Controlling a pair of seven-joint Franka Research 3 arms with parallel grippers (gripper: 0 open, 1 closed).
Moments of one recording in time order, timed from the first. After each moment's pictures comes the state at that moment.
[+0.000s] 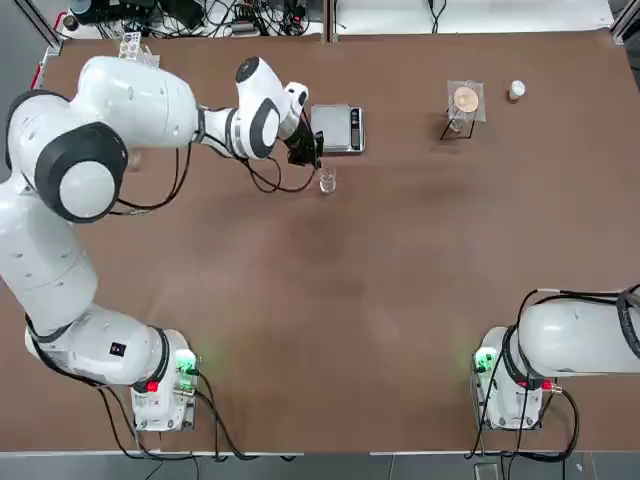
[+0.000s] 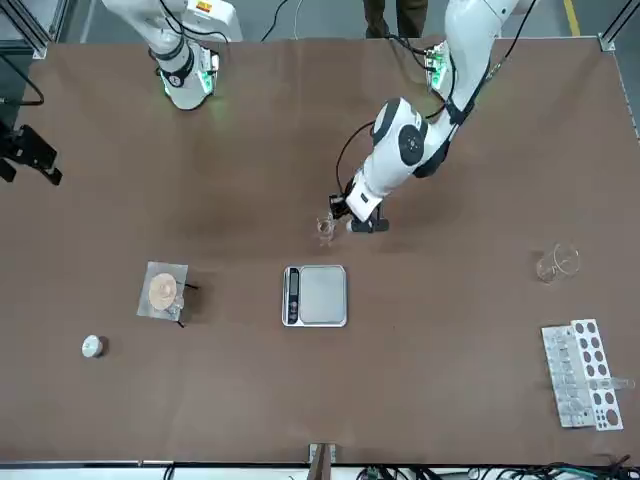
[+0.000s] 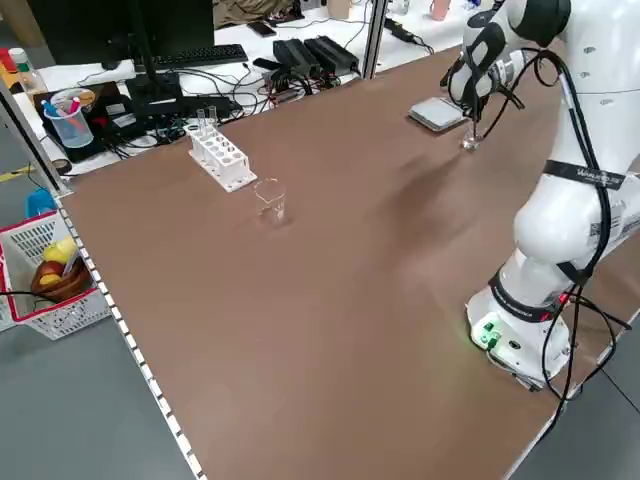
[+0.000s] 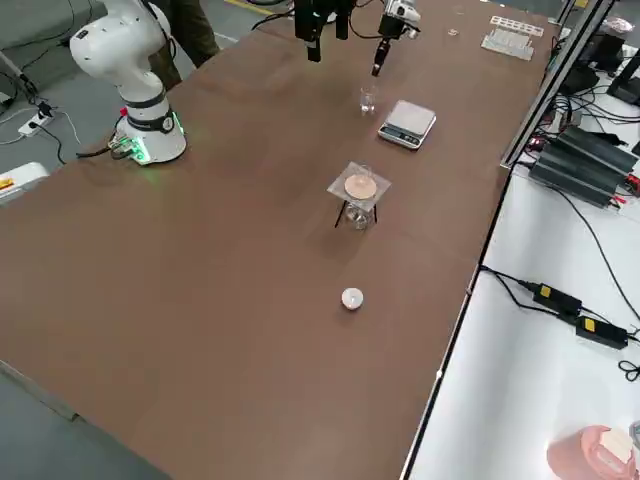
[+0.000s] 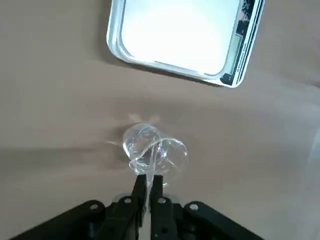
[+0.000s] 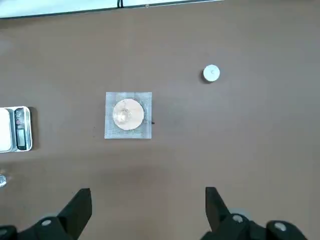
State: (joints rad) left arm -0.22 0.44 -0.55 -2.07 -0.38 2.72 -0.56; right arm -0.03 -0.07 -0.02 -1.58 0.01 1.64 0.03
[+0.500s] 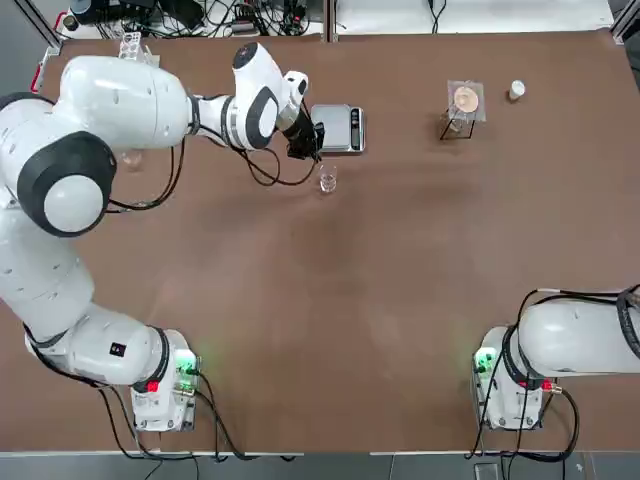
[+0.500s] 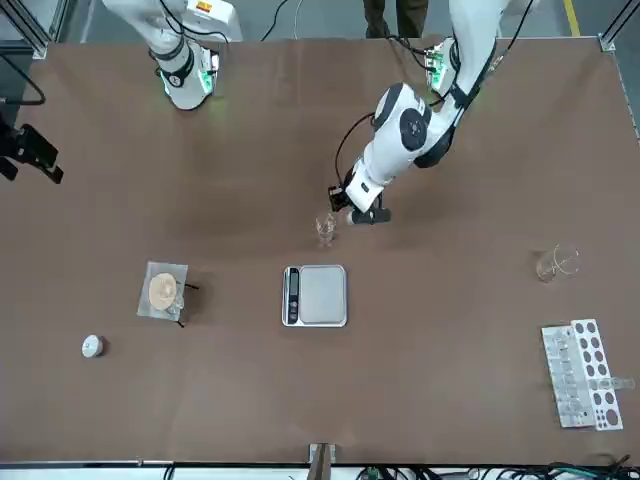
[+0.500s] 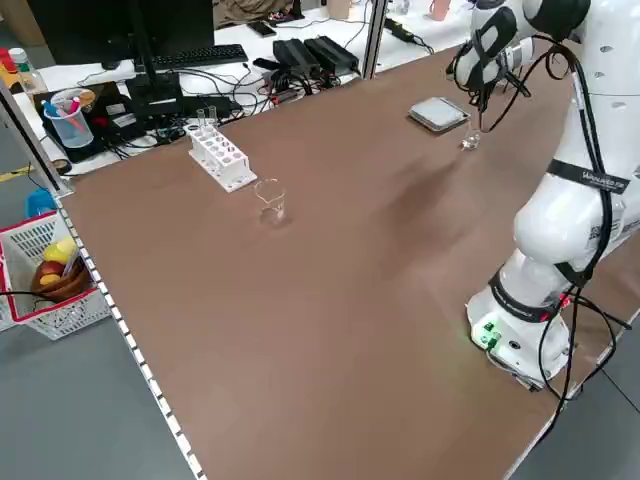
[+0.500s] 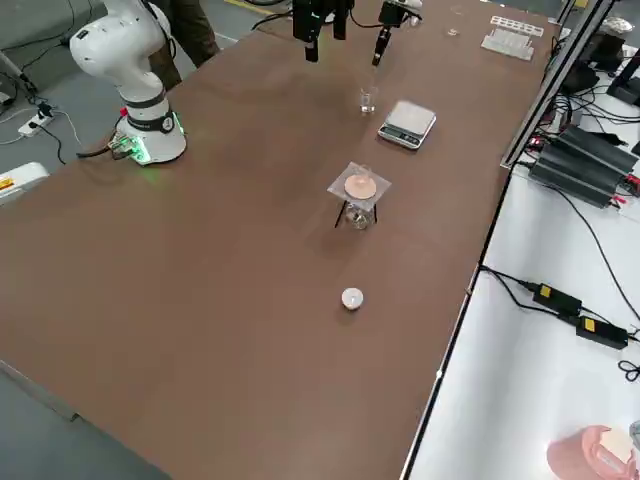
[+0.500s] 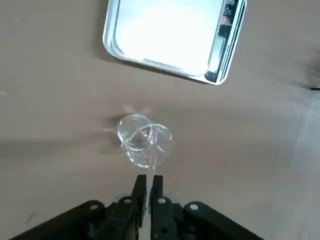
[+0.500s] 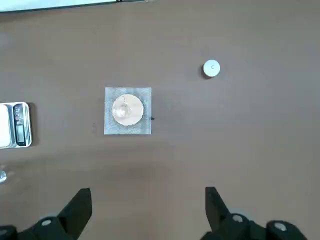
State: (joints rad) left arm -0.23 0.35 -0.55 -2.07 -0.38 2.63 -0.62; right arm -0.03 -0.07 -0.02 -1.58 0.01 1.62 0.03
